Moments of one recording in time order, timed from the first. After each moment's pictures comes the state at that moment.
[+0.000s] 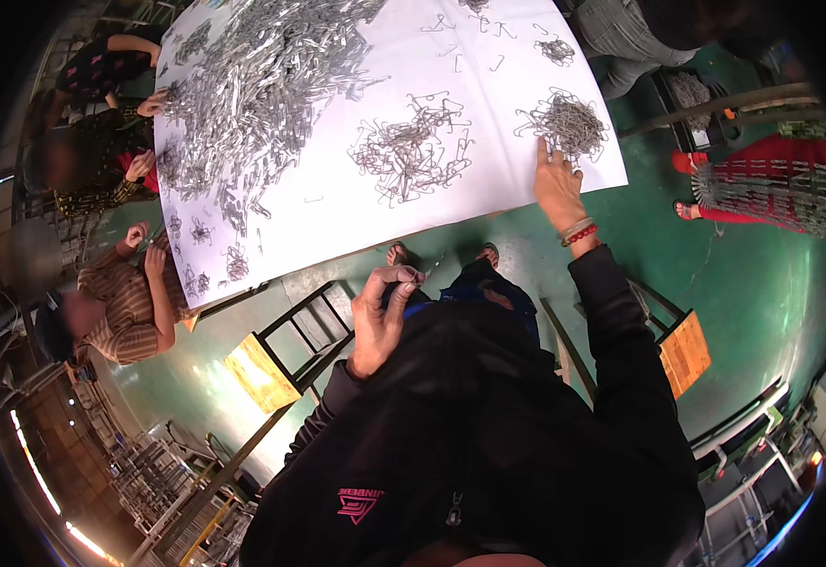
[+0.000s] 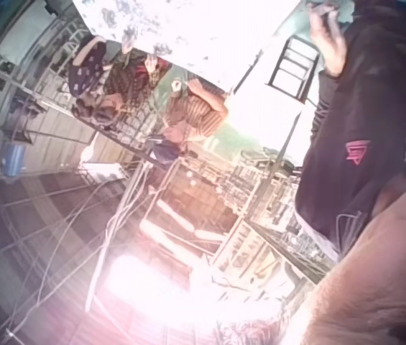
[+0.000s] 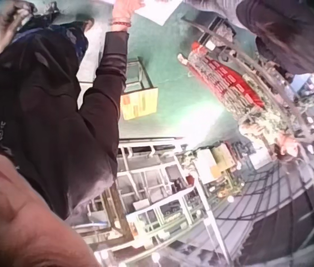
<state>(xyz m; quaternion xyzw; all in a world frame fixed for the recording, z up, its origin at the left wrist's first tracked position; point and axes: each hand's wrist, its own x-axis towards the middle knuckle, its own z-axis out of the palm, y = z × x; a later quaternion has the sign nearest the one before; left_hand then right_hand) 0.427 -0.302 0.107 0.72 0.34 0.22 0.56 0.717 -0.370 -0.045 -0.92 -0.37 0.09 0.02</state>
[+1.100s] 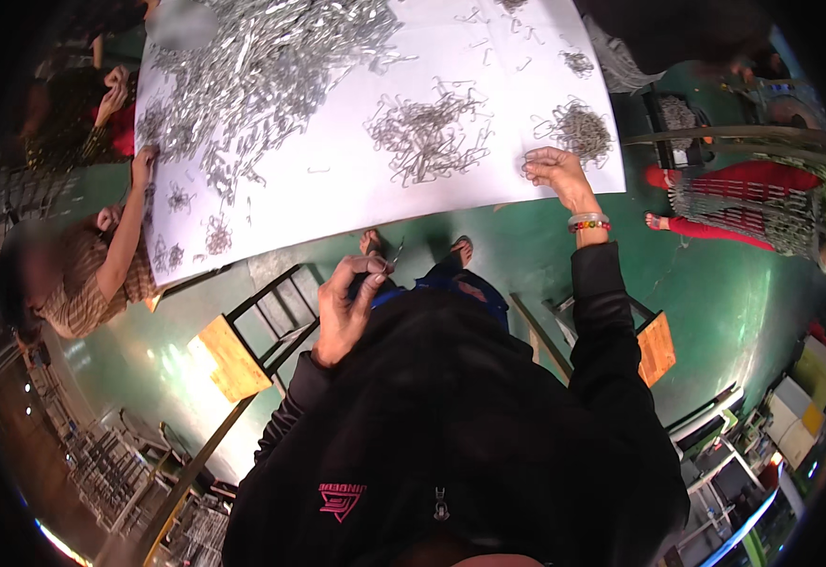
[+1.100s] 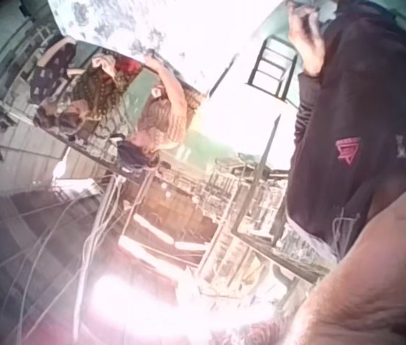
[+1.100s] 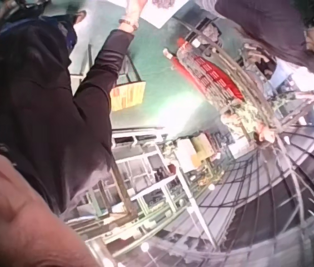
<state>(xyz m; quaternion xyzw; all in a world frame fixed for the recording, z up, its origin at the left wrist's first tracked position) 0.353 -0.256 0.113 0.71 0.36 0.21 0.57 0.724 -0.354 -0.018 -0.67 -0.13 0.52 0.51</state>
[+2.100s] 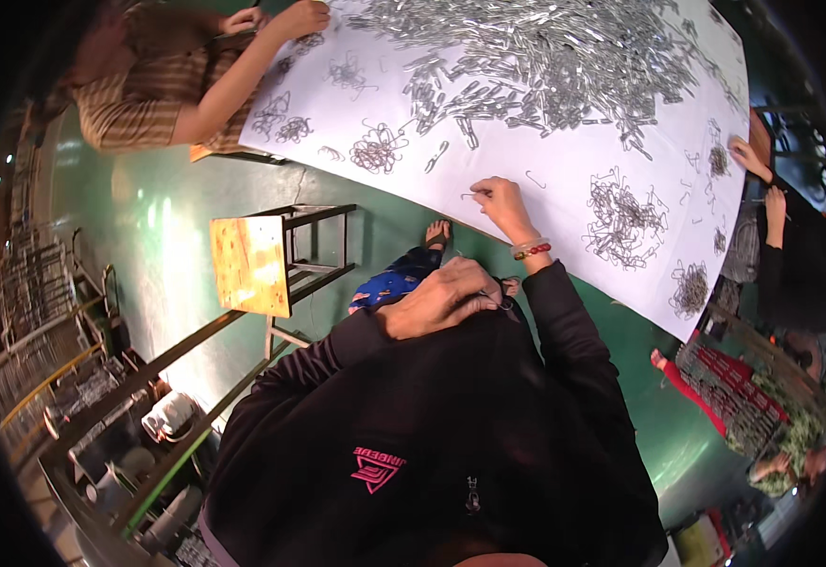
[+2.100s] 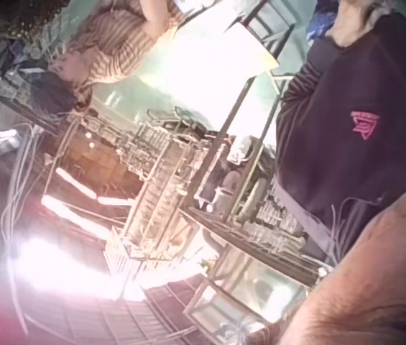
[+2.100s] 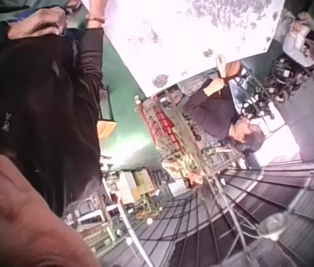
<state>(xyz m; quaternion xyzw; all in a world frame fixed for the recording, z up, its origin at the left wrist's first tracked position) 0.193 -0.160 0.093 0.76 0.23 0.23 0.57 0.373 -0.103 -0.060 -0.64 -0.58 0.44 0.25</state>
